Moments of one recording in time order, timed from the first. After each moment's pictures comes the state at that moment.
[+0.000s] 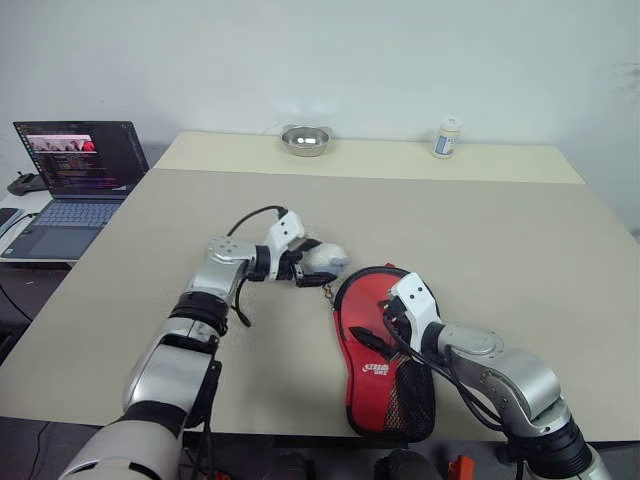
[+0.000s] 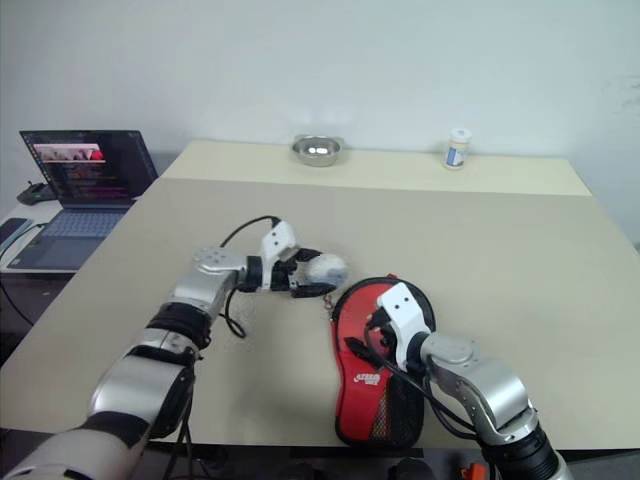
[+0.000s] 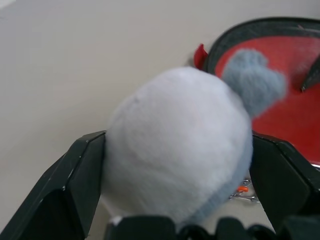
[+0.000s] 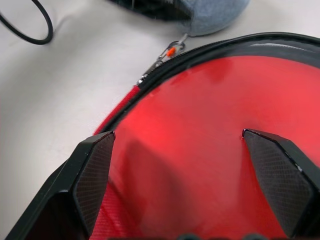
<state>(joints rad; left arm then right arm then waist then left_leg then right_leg) -0.95 0.41 -0.16 0.96 -0.05 -0.08 -1.17 -0.29 -0.36 0.26 -0.46 0.37 0.97 0.34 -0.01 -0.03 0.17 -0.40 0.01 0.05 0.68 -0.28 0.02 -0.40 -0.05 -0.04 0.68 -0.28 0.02</state>
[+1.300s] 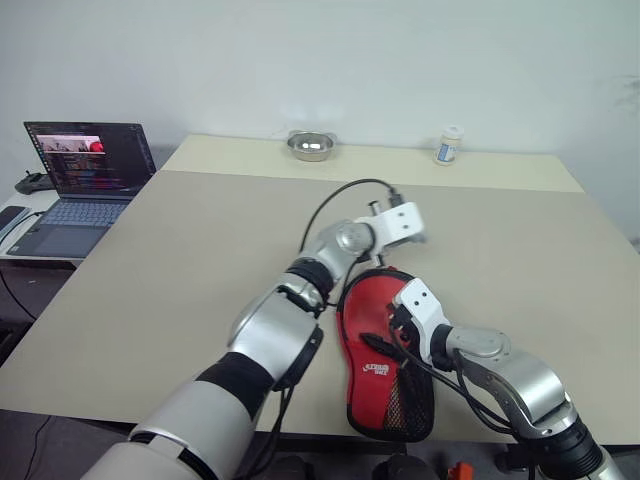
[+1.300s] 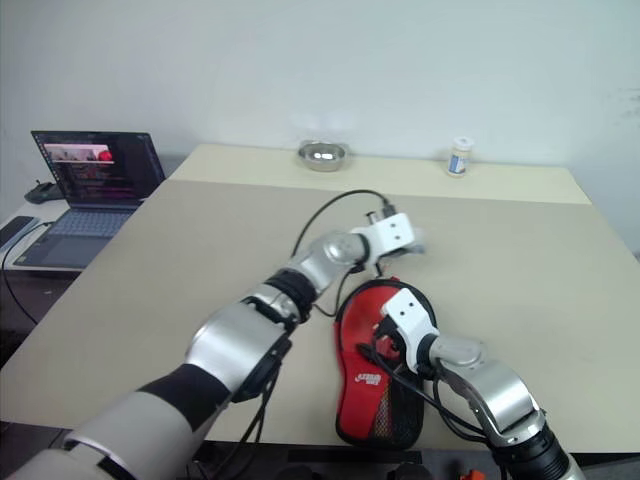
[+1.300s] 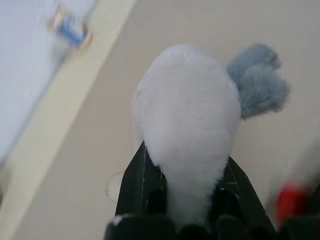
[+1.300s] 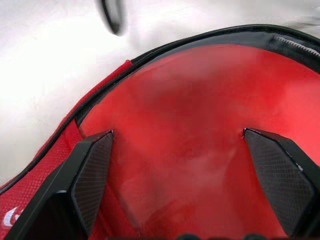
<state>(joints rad) -1.38 -0.09 -0.32 1.39 0.41 -0.23 -0.43 -0.25 -0.43 0.31 -0.43 0.27 0.91 0.45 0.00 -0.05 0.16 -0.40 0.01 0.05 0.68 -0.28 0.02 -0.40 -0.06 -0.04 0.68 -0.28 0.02</state>
